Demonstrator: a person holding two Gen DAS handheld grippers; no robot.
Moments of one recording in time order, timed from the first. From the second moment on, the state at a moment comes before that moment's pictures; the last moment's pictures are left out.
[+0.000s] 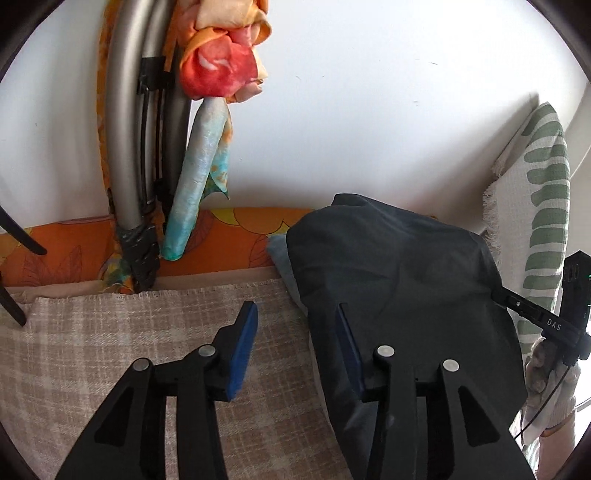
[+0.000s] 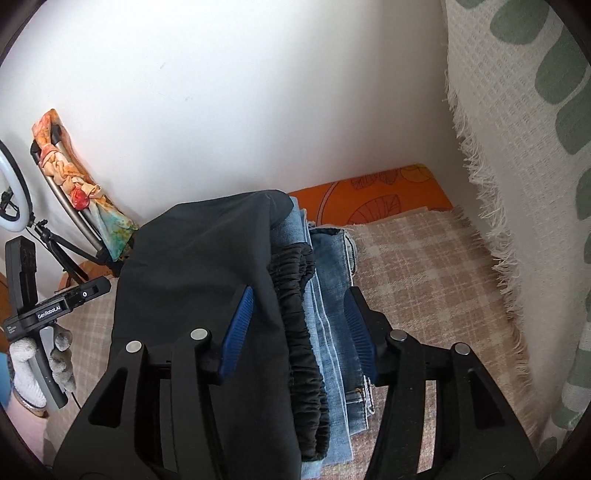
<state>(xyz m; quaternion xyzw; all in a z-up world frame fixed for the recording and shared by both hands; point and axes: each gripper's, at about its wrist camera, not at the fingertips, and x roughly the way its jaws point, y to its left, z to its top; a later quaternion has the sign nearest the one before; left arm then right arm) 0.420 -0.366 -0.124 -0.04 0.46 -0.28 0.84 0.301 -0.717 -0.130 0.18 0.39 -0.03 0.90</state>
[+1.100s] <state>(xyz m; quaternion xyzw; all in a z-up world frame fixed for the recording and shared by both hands) 0.153 -0.303 -0.017 0.05 0.31 -0.31 0.90 0.078 -0.561 -0.050 0.06 0.29 -0.07 0.95</state>
